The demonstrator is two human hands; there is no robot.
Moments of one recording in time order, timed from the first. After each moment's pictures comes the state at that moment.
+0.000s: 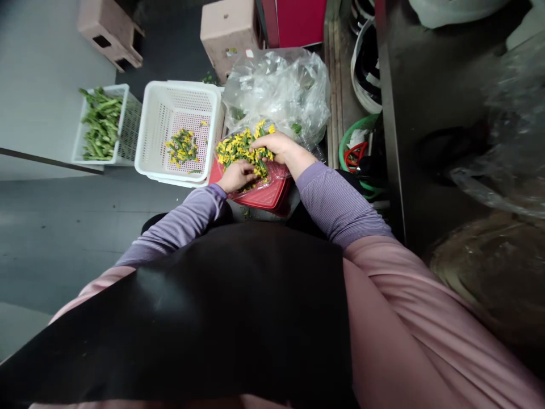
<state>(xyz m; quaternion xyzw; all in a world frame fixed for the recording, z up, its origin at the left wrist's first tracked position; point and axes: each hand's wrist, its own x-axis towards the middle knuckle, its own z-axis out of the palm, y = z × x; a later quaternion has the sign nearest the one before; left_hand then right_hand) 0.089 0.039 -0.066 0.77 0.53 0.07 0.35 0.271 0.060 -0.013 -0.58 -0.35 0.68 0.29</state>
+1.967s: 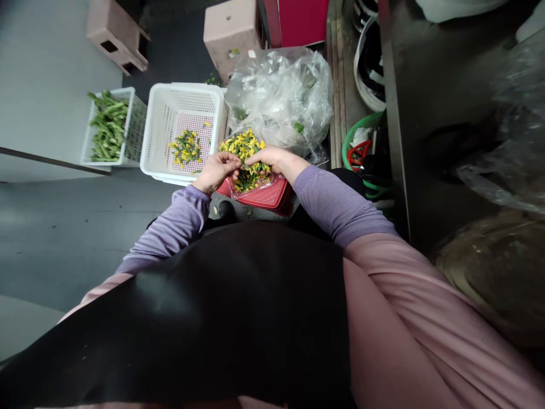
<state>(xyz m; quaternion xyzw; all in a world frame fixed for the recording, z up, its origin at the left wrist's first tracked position) 0.067 0.036 -0.027 0.53 0.58 0.26 0.56 0.254 0.047 -0.029 -0.54 -0.40 0.71 0.21</state>
